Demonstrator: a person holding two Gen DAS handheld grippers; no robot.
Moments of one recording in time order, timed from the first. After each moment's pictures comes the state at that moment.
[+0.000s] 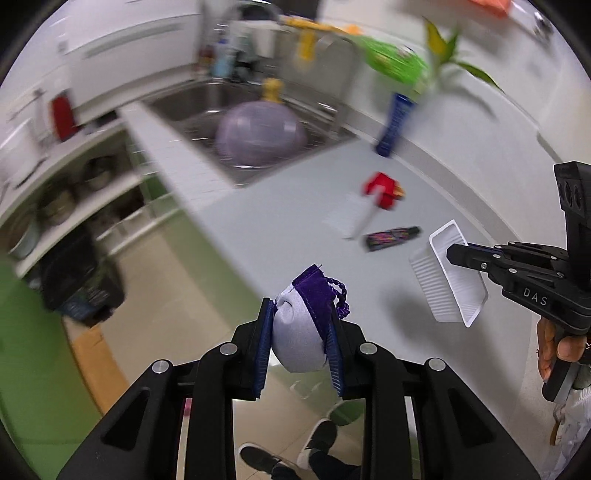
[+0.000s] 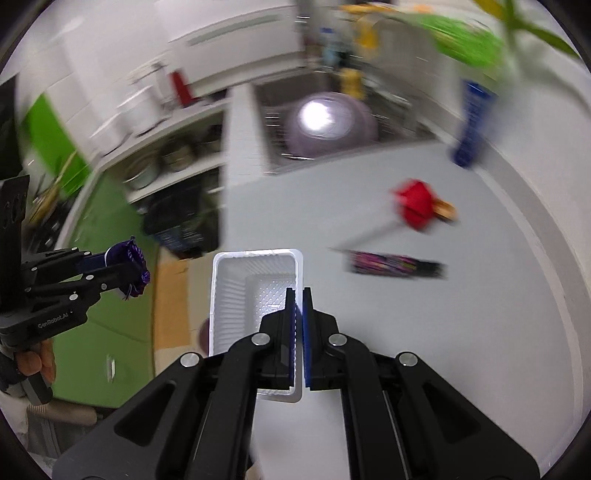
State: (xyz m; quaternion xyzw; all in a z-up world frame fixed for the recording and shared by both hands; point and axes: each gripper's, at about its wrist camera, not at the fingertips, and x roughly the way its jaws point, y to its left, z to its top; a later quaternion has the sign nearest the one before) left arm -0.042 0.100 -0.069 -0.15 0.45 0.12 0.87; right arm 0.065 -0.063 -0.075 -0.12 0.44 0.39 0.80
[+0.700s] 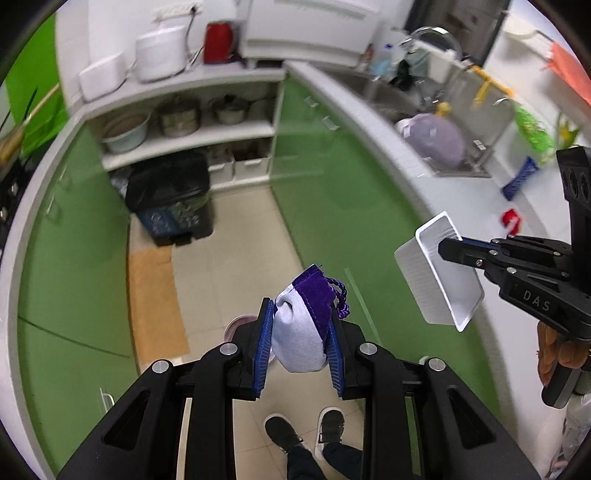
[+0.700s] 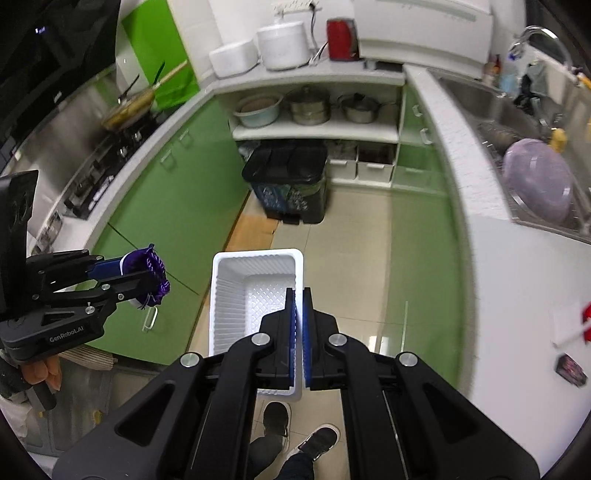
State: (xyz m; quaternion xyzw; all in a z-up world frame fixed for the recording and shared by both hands) left arm -0.236 0.250 -0.135 -0.25 0.43 0.29 0.81; right arm -0.087 0.187 -0.129 -0.24 0.42 0.54 0.69
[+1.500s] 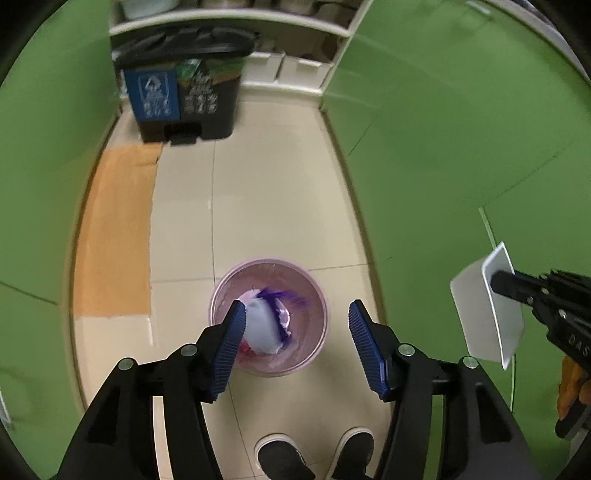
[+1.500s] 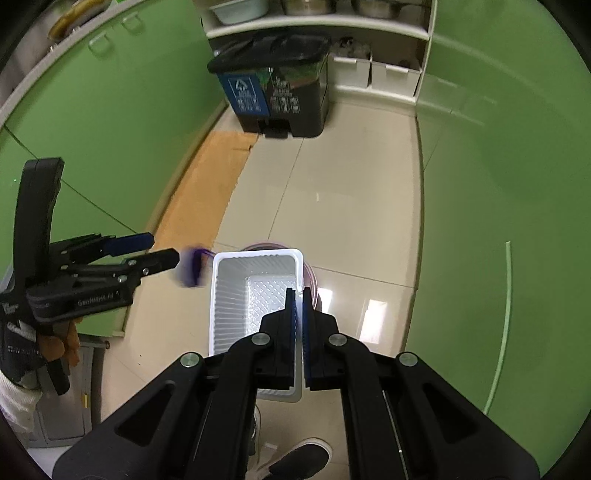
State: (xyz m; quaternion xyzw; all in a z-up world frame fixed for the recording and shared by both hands) left arm -0.243 0.354 -0.578 -0.36 0.45 0.31 0.76; right arm -0.057 0.275 -0.549 -0.30 0.47 0.52 0.65
